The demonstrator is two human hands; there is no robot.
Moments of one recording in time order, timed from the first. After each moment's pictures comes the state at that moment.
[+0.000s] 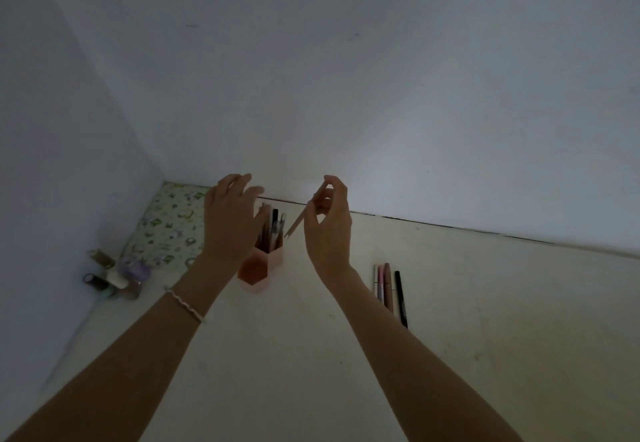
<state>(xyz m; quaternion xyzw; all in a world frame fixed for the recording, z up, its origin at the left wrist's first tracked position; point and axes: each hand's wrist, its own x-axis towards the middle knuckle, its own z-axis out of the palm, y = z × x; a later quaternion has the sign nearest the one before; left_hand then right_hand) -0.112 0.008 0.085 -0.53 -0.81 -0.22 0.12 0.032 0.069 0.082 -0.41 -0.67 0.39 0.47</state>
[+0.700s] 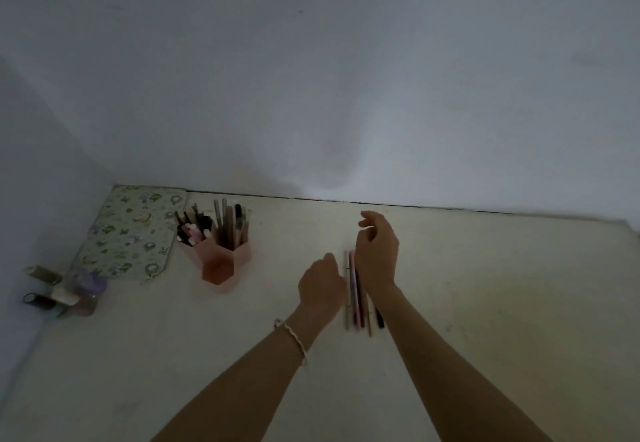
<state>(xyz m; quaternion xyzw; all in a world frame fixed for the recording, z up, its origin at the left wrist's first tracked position) 0.086 0.034 0.008 -0.50 -0.80 -0.15 -0.29 0.162 0.094 0.037 -0.61 -0.62 0.30 0.39</state>
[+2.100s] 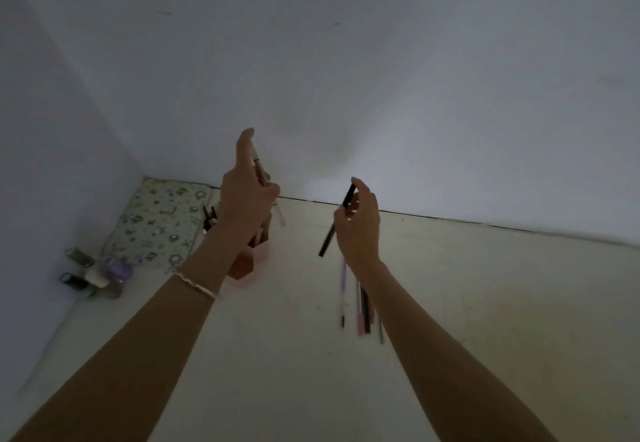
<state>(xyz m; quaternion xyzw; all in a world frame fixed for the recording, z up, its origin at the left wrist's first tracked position) -0.082 0.042 0.122 -0.42 -0.76 -0.46 -0.16 0.093 0.099 0.073 -0.52 -0.67 0.35 0.39</state>
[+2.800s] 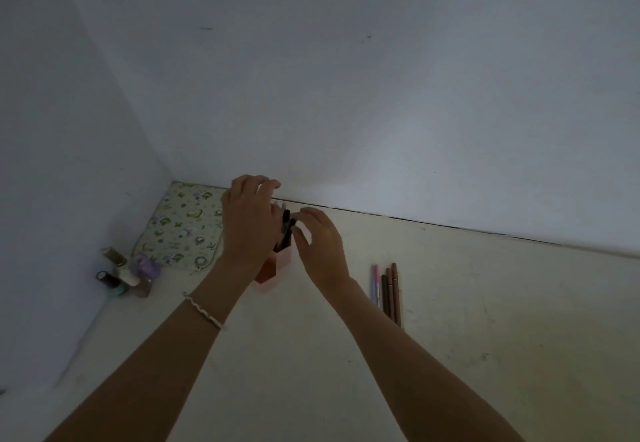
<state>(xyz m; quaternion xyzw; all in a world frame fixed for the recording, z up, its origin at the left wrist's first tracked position) -0.089 0.005 0.105 -0.51 -0.82 -0.26 0.09 0.031 0.052 0.052 -0.37 -0.81 0.27 0.36</state>
